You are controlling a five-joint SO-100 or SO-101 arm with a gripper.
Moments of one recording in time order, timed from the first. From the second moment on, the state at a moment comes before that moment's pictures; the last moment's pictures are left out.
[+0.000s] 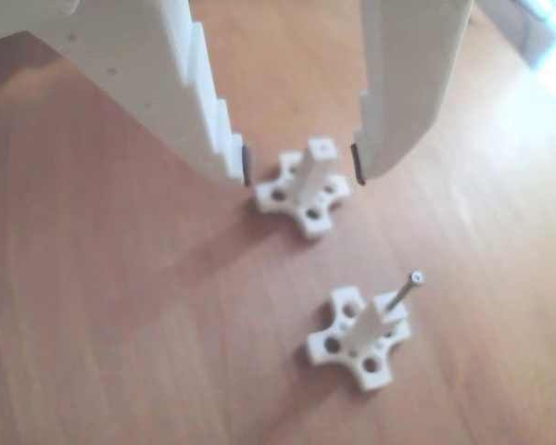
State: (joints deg) arm 4.8 126.7 116.9 77.3 -0.2
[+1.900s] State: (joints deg) arm 7.4 91.1 93.4 76.6 -1.6
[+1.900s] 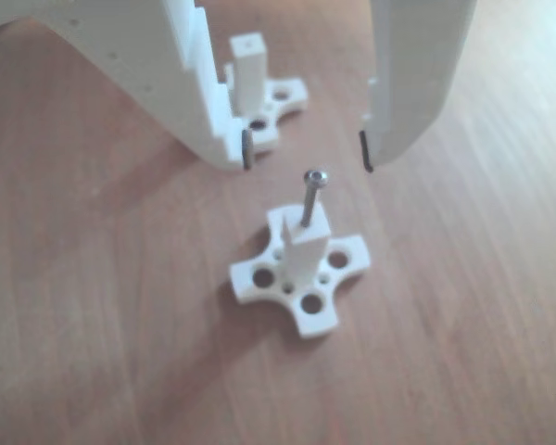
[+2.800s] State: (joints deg) arm 8.4 88.2 93.1 74.4 -1.8
